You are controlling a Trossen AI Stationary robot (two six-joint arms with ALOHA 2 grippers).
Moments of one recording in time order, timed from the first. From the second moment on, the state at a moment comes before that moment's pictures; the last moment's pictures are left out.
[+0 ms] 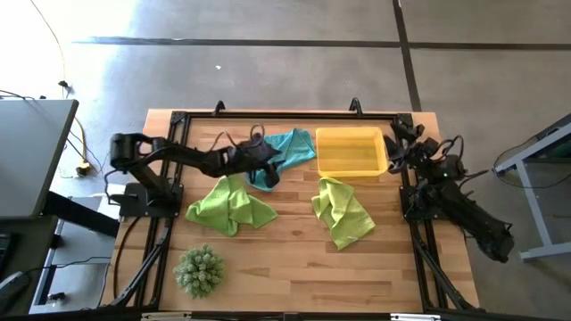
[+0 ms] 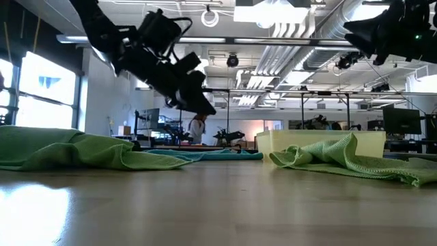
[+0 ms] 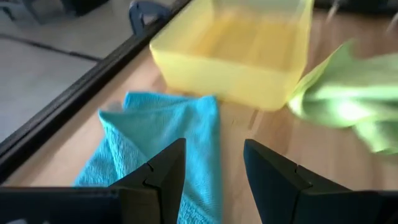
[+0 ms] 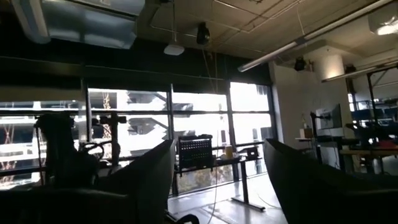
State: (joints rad) left arm 0.35 1.66 0.71 0.45 -0.22 -0.01; right arm -0.76 0.01 0.01 0.51 -0.18 0.15
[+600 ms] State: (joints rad) left arm 0.39 1.77 0.76 0.03 -0.33 -0.29; right arm -0.62 0.05 0.06 0.57 -0.16 0.06
